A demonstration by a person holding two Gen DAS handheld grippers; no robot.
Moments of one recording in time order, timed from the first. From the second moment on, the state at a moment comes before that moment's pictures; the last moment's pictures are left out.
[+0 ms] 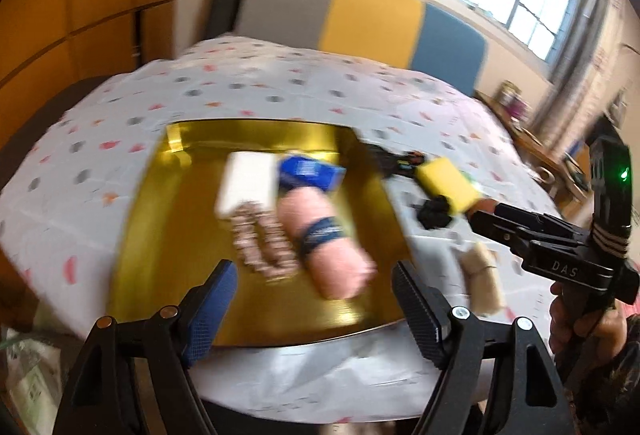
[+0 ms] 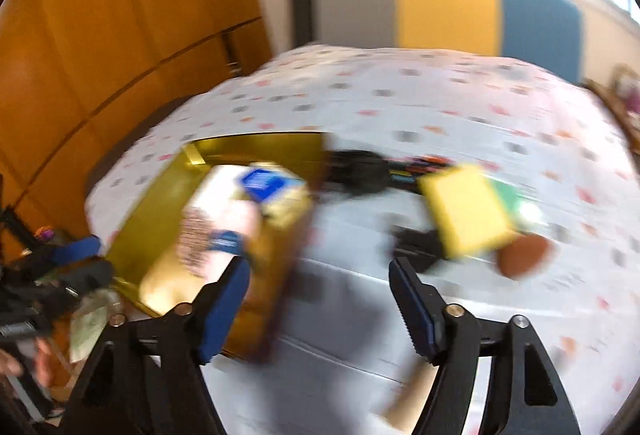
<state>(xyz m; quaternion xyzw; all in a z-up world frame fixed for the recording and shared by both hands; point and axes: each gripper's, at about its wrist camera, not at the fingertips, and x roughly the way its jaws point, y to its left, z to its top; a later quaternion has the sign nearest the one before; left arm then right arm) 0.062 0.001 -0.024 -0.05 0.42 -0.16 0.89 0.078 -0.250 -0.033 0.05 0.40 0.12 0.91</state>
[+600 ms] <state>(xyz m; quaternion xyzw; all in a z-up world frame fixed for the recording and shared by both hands) 0.070 -0.205 -0.068 0.06 0.49 -0.32 0.81 0.039 -0.433 -0.095 0.18 0.43 -0.08 0.88</state>
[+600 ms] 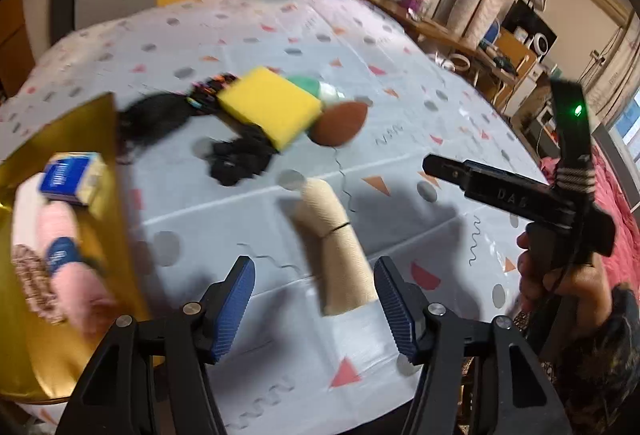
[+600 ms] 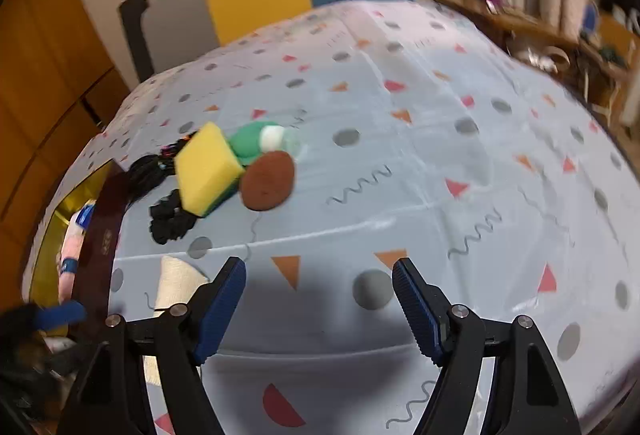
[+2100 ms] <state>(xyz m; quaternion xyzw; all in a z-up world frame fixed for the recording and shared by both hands) 0.047 -0.118 -0.040 -0.03 0.41 -0.34 0.85 0.228 -0.293 -0.099 -0.08 0.52 0.00 0.85</state>
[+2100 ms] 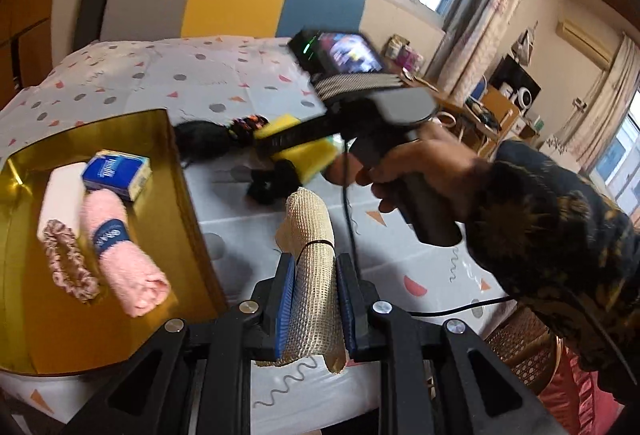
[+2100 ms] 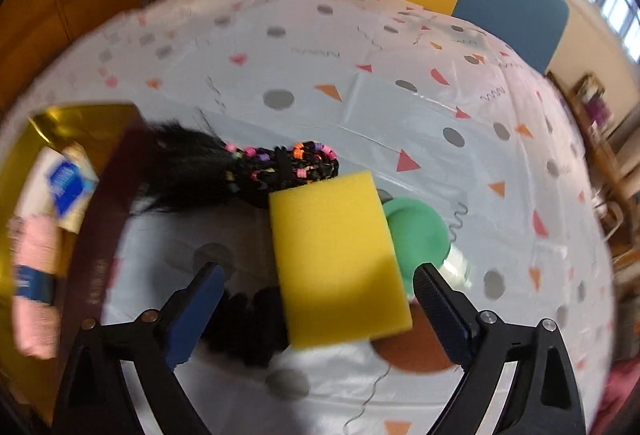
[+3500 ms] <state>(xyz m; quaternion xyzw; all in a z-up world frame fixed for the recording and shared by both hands) 0.107 0.072 -0.042 -0.04 0.40 -0.06 0.92 0.083 -0.289 -0.063 0.04 0.45 0.04 0.89</state>
